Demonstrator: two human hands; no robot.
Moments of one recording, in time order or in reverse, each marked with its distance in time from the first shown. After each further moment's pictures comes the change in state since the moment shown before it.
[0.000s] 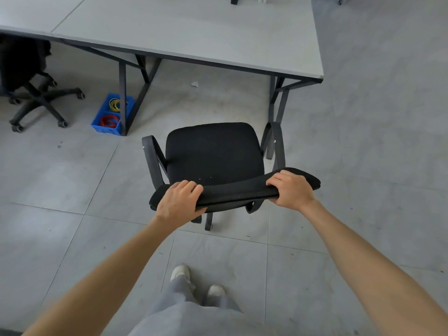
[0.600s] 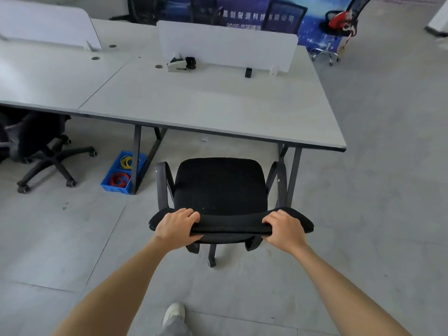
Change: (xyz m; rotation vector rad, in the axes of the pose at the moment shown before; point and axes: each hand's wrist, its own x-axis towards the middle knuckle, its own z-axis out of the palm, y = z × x) left_hand 0.132 -0.197 -0.009 -0.033 -0.171 -0.044; right_hand 0.198 -0.028 0.025 0.074 0.035 0.225
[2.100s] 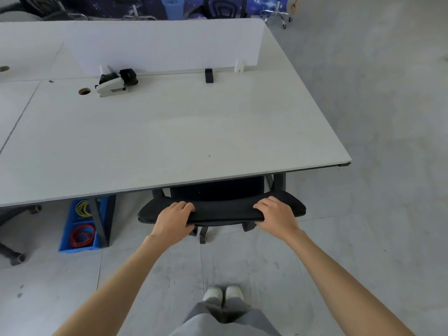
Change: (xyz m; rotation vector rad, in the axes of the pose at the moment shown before) left_hand 0.299 -0.119 -0.067 -0.140 -0.107 0.073; right_hand 0.264 0.055 -0.002 0.020 -0.024 0.175
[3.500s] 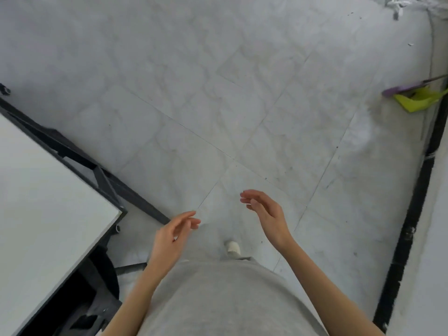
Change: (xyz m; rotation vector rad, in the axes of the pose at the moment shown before) left_hand 0.248 0.566 0.100 -0.803 -0.407 0.318; right_hand -0.235 0.450 -0.121 1.325 0.713 1.059
